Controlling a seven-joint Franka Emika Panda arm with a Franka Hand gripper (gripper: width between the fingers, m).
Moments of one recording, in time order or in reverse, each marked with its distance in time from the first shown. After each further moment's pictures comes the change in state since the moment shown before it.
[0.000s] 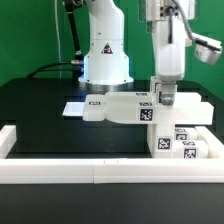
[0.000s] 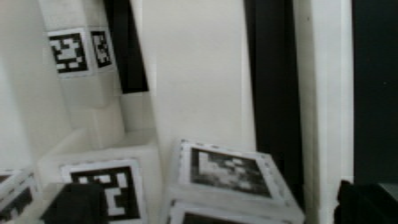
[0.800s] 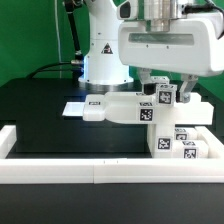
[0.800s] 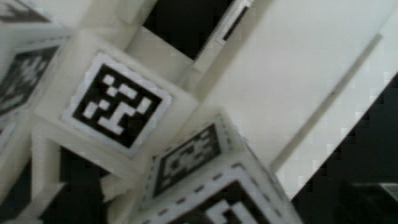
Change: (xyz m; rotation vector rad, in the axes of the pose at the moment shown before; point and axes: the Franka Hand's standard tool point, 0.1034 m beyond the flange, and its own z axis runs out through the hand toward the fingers) arm 0.004 -0.002 -0.001 -0.002 0.008 -0.747
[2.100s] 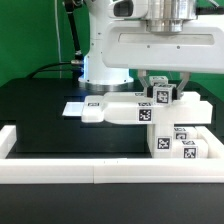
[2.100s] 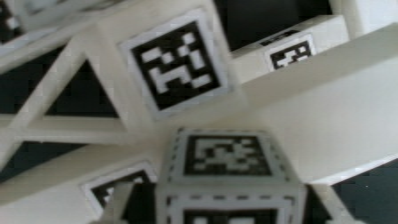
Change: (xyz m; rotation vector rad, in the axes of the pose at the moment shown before) arm 0.001 0.002 0.001 -0.029 0.015 -0.440
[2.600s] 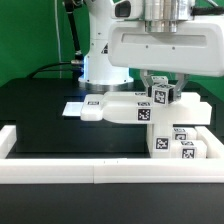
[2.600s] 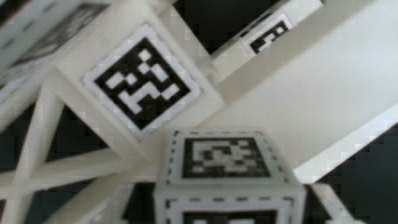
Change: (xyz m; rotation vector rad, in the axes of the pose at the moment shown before) arm -0.001 -0.001 0.001 0.002 -0.001 0.390
